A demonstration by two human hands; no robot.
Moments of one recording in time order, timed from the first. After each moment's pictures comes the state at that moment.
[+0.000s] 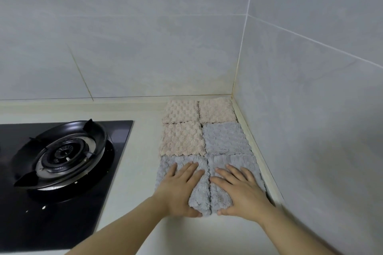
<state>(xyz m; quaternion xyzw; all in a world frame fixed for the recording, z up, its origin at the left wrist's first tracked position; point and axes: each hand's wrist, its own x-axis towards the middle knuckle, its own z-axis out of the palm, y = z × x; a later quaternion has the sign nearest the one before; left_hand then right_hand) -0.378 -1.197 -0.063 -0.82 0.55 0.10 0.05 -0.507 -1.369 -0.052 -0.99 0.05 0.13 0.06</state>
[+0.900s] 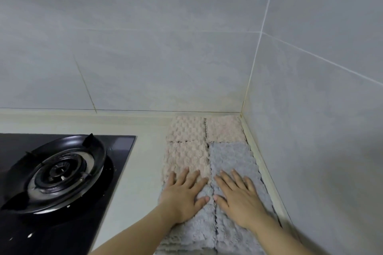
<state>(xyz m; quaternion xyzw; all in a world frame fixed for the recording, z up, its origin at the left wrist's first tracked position) -0.339 -1.238 -0.056 -0.88 0.45 0.16 0.05 -0.441 -1.386 -0.059 -0.98 0.14 0.09 0.08</state>
